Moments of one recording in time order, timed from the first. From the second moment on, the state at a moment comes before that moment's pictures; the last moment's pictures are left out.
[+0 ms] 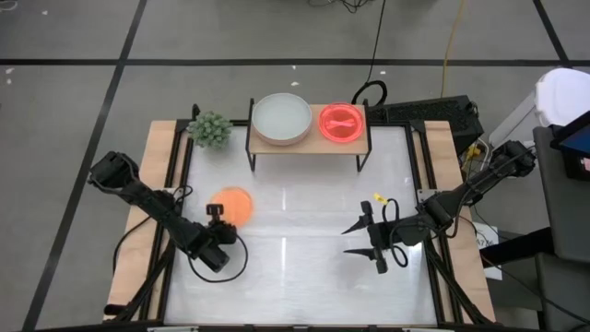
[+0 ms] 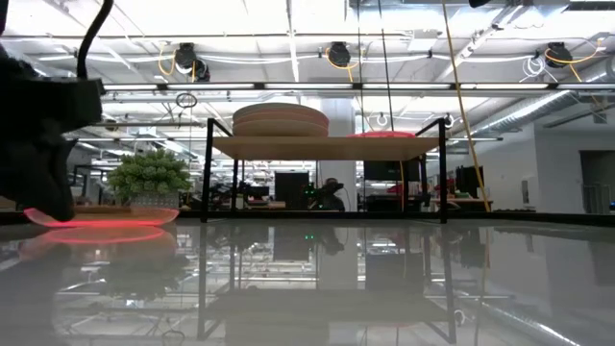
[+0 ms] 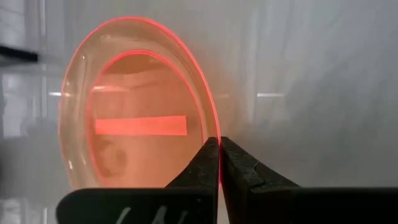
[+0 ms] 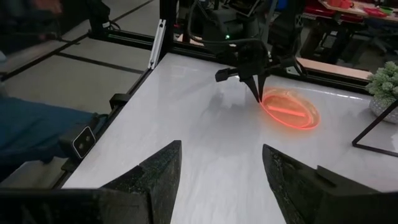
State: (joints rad) left arm -0.67 1.50 0.67 -0.74 -0.52 -0.64; right arm 0.57 1.08 0.73 -0.03 0.36 0.07
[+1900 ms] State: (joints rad) left arm -0.49 1.50 1.07 -0.58 -0.26 0.74; right arm 0.43 1.68 1.06 -0.08 0.24 -0.60
